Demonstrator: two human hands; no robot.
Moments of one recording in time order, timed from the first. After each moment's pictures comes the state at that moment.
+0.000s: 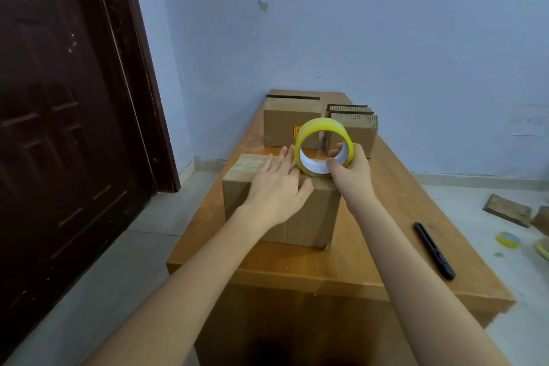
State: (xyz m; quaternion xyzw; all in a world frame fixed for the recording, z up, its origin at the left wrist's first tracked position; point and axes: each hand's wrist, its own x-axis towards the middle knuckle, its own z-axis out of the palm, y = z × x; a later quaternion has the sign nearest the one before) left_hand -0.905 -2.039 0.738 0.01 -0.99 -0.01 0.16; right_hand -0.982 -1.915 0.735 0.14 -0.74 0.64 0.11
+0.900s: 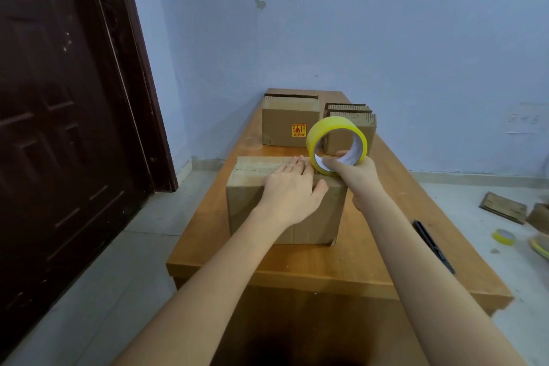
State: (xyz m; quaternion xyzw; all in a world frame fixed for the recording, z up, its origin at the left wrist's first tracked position) left_hand -0.913 -2.022 0.735 0.01 -0.99 -0.03 0.15; right_hand -0.988 -1.906 0.741 0.05 -0.71 0.71 0.02
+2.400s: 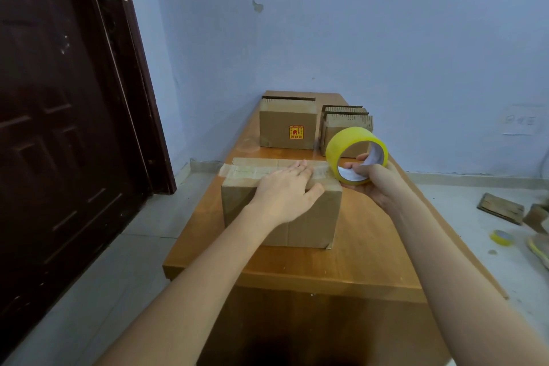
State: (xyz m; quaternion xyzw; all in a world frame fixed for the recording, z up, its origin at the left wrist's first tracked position) left_hand -0.905 -2.025 0.746 -0.02 -0.99 -0.06 0.11; right_hand -1.025 -1.863 0.732 0.04 -0.60 0.79 -0.10
